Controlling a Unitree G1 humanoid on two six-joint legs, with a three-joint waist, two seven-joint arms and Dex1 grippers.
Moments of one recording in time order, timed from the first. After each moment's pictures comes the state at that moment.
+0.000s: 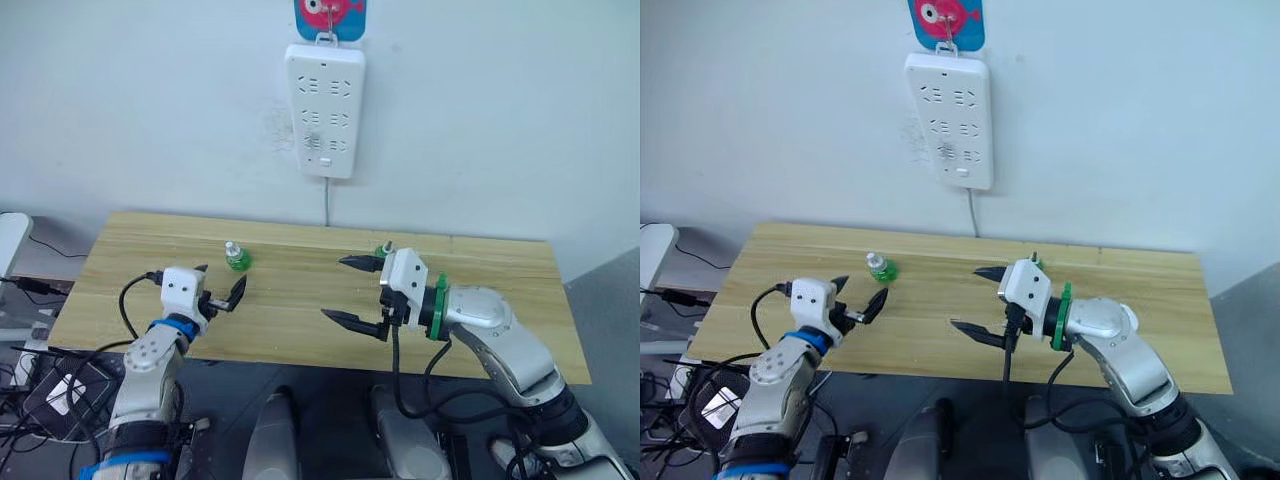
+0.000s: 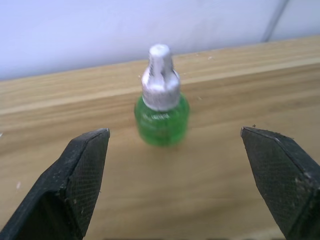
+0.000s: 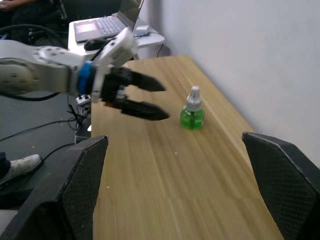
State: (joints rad) left arm -0.21 0.42 0.20 0.37 -0.20 -0.08 -0.47; right arm -0.32 -0.44 0.31 -0.44 0.27 0.44 0.76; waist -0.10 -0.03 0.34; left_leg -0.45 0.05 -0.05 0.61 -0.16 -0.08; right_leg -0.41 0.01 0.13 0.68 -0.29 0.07
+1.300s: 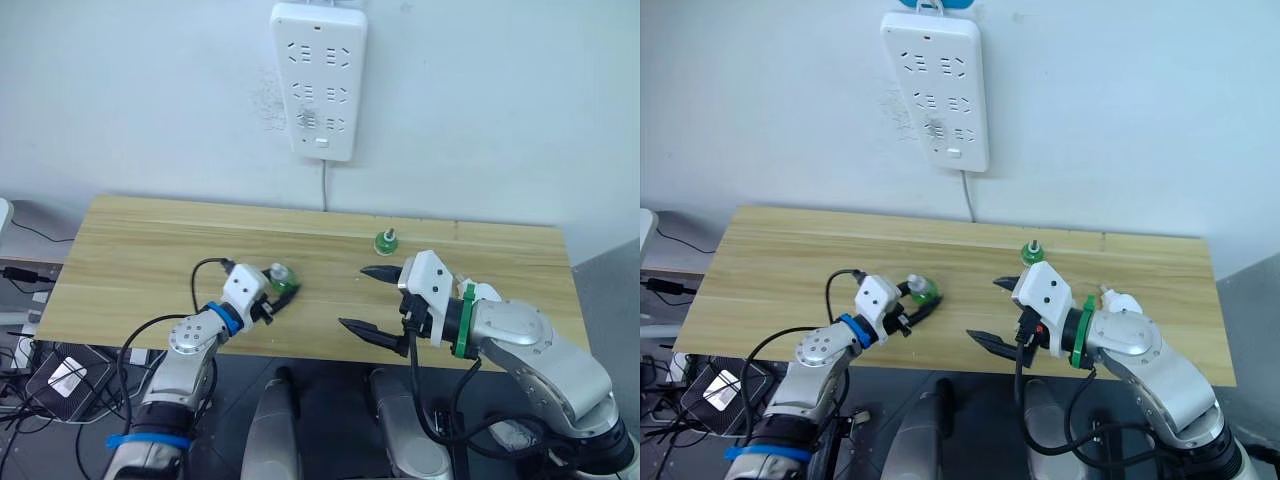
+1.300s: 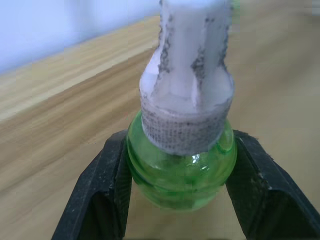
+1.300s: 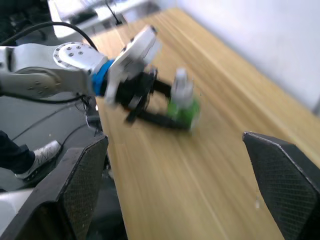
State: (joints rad) left arm -0.20 0.51 -0.09 0.03 -0.18 0.02 -0.79; right arm -0.27 -0.52 0.20 -0.71 0.42 0.73 0.66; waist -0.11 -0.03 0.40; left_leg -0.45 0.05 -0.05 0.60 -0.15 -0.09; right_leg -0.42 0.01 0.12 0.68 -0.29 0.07
